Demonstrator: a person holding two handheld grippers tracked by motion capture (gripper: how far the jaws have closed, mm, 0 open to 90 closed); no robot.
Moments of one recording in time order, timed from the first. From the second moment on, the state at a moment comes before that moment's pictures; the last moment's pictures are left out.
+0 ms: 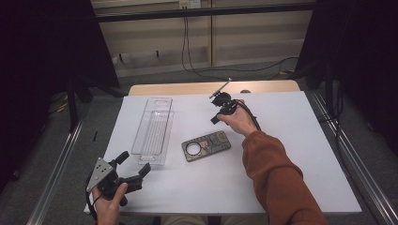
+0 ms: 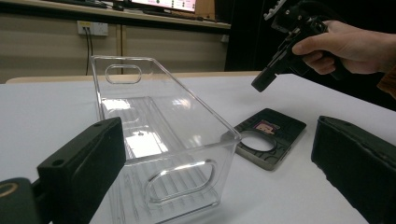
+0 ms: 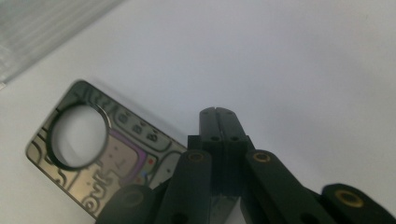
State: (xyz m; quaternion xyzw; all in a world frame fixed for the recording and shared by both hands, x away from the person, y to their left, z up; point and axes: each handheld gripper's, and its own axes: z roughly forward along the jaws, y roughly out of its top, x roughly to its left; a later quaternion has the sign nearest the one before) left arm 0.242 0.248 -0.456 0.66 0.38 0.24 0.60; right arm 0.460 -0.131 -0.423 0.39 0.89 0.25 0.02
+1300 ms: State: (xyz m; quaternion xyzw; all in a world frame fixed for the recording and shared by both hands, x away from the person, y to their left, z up) left arm 0.242 0.249 -0.456 0.66 0.38 0.24 0.60; right arm 0.461 -0.133 -0.451 0.40 0.90 0.20 0.00
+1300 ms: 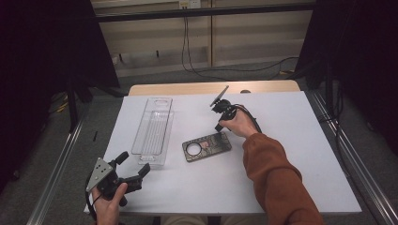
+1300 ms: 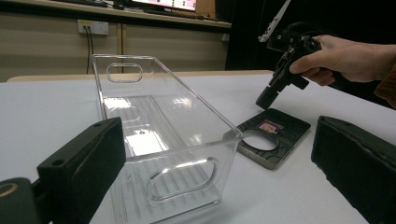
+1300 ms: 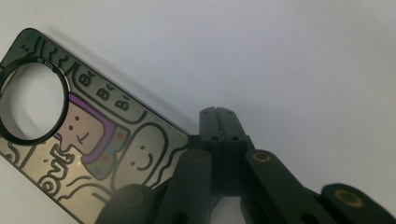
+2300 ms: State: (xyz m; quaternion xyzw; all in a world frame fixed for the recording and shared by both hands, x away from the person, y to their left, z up) left arm 0.242 0.248 -0.456 0.67 0.38 0.24 0.60; right arm 0.439 -0.156 -0.459 0.39 0.90 0.20 -0.01
